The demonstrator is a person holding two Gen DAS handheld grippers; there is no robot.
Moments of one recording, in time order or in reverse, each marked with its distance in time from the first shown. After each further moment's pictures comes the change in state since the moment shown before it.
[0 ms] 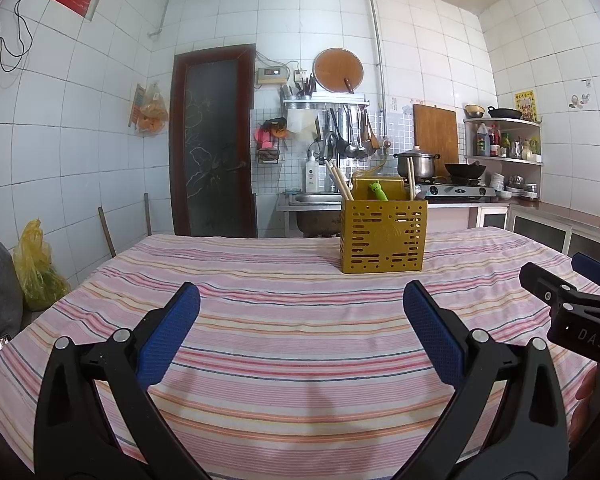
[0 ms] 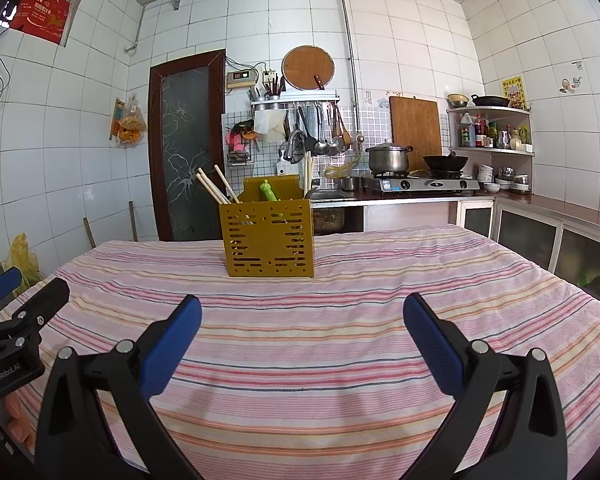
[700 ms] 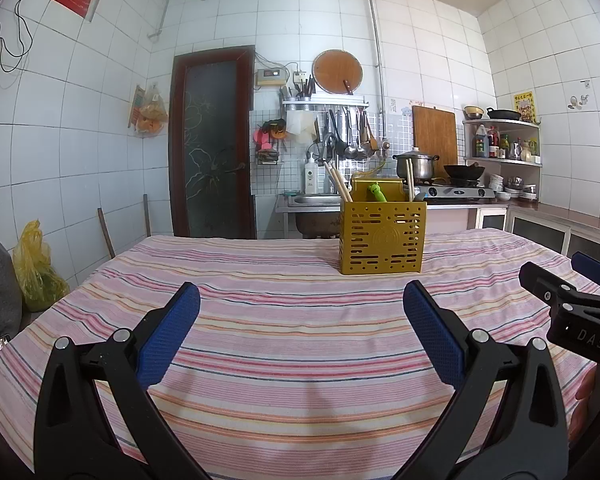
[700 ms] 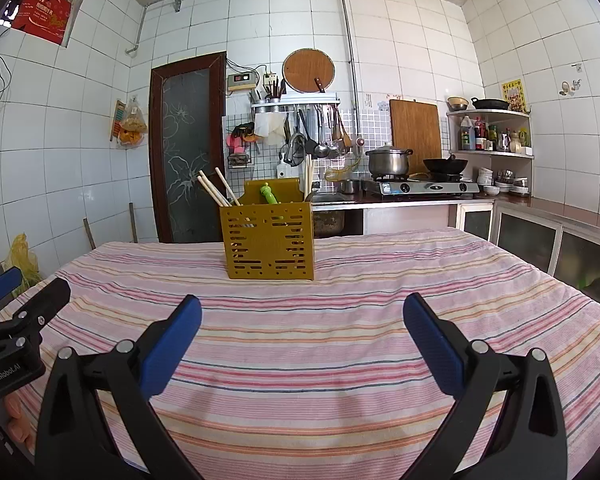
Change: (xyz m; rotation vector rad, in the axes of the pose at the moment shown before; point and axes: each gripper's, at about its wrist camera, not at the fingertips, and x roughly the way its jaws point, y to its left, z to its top) left arm 0.000 -0.001 0.000 0.000 -0.002 -0.002; right arm 0.000 -0.001 0.003 -0.001 -0.008 -0.001
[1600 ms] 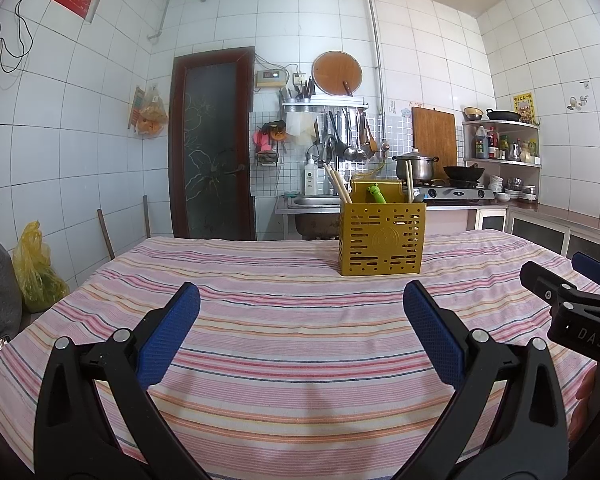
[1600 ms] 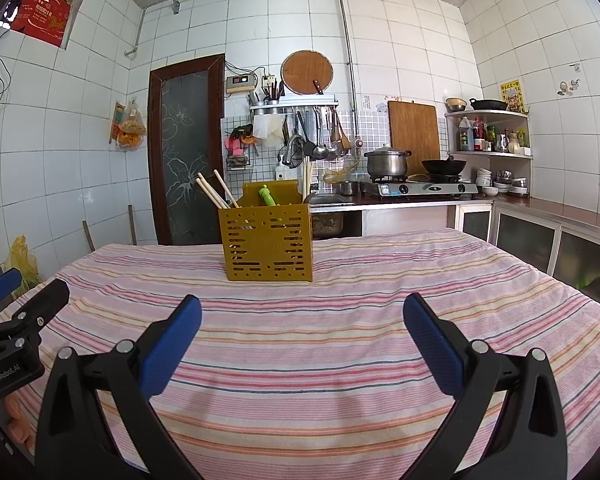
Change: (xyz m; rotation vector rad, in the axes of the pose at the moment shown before) left arm 0.000 -0.001 0.000 0.000 -0.003 0.000; right arm 0.000 -0.001 0.002 0.002 -0.006 -0.003
